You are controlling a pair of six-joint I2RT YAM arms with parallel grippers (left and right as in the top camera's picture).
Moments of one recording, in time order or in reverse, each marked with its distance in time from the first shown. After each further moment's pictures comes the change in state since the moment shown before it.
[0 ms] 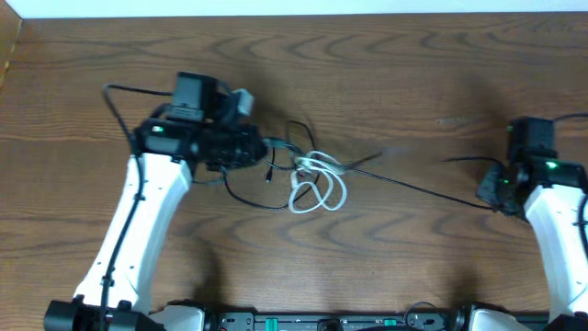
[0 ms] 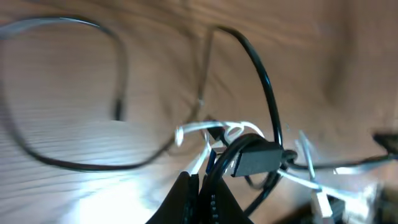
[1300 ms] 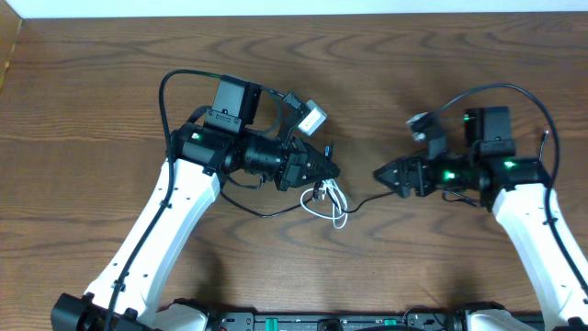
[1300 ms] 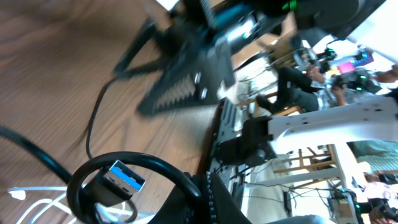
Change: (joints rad) left arm -0.252 0.000 0.000 0.133 0.657 0.436; right arm 0.320 0.002 0.000 0.261 -0.975 -0.546
